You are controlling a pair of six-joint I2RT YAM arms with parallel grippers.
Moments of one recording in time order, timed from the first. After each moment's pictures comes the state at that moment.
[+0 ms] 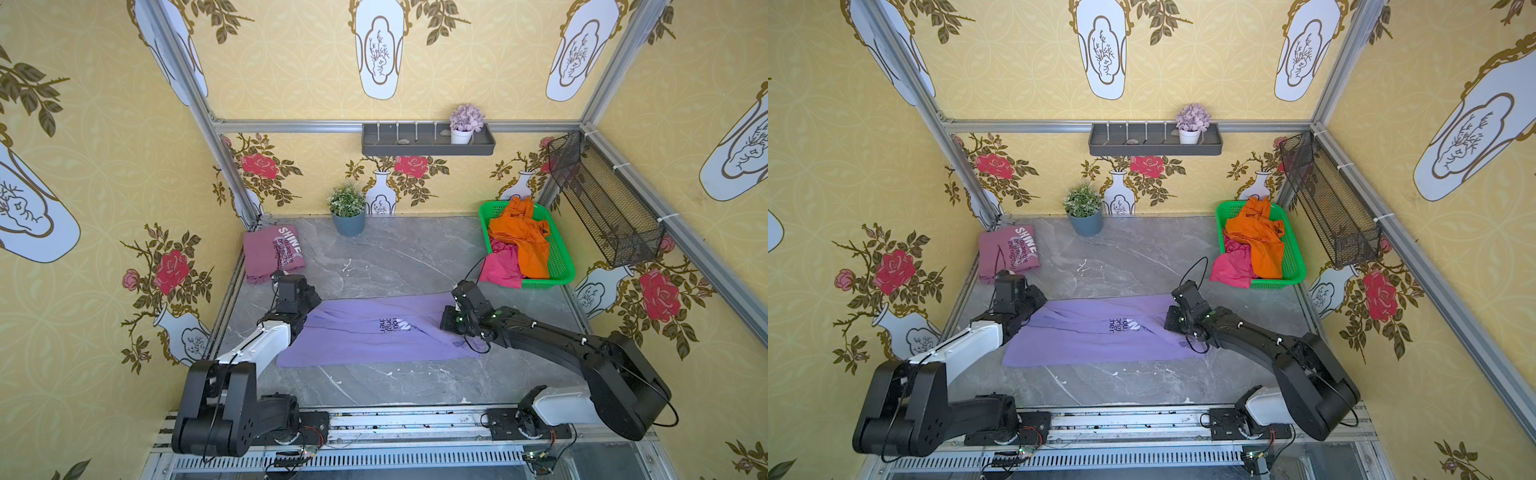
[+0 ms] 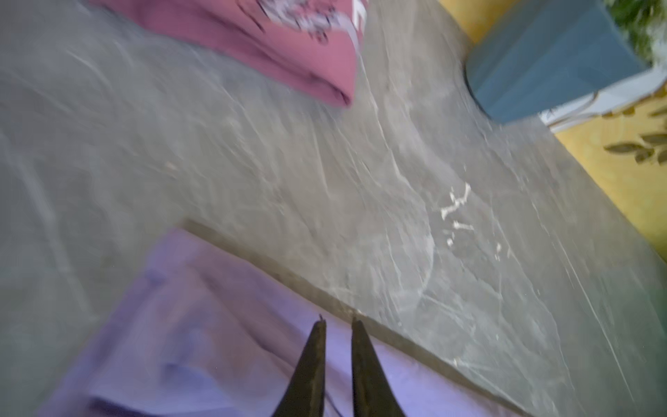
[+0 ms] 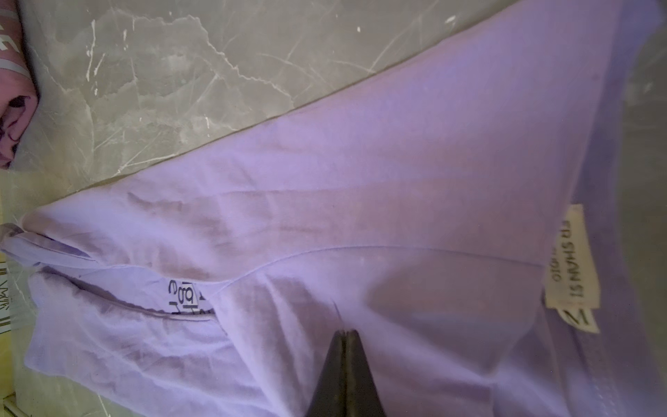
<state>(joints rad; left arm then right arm) -0.10 1.33 0.51 0.07 -0.03 -0.69 0.69 1.37 0.61 -0.19 -0.07 0.77</state>
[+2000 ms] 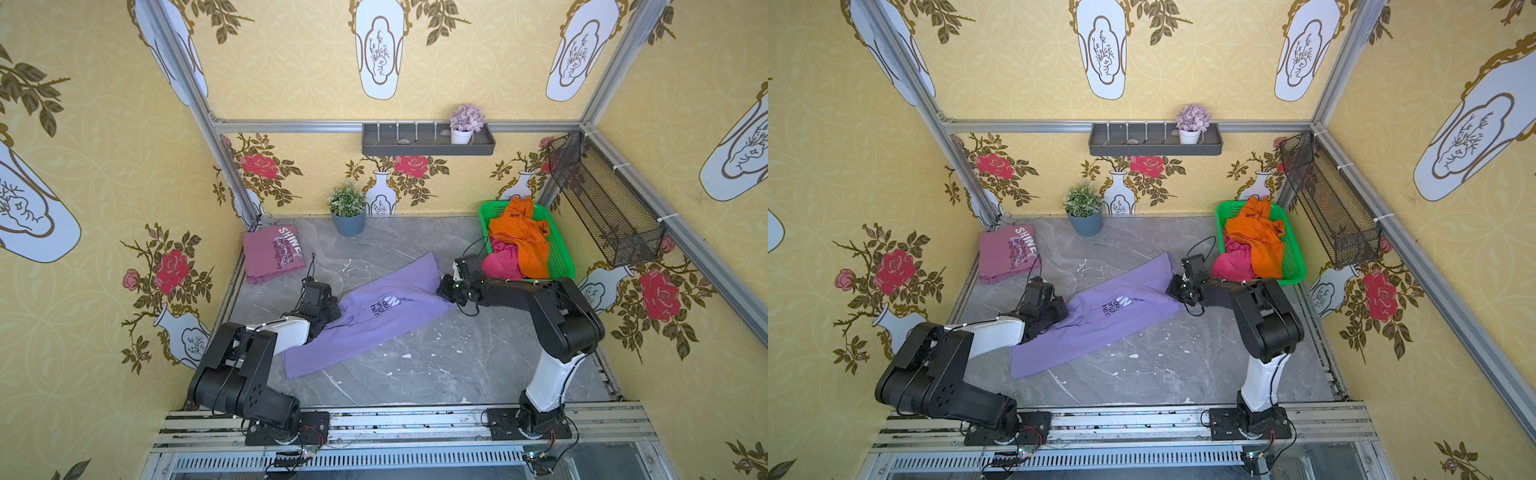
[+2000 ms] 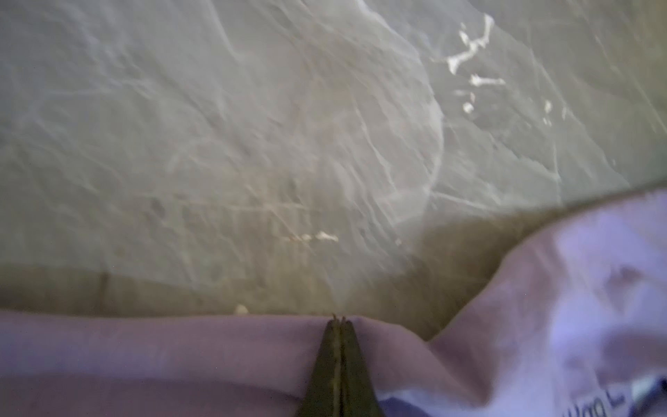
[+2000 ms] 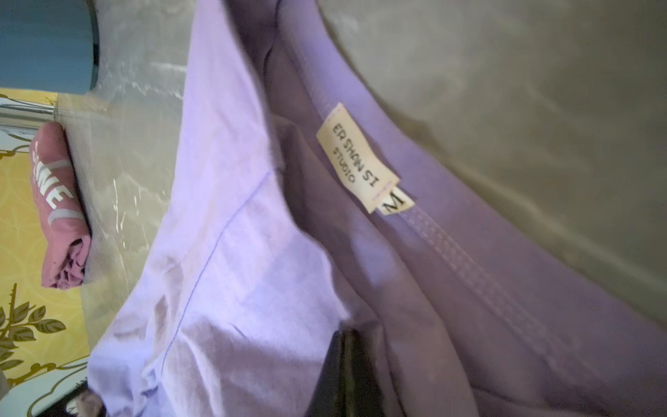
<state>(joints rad) -0.30 1.49 0.51 0.08 -0.04 -0.62 0.43 1.90 1.00 0.00 -0.28 0.75</state>
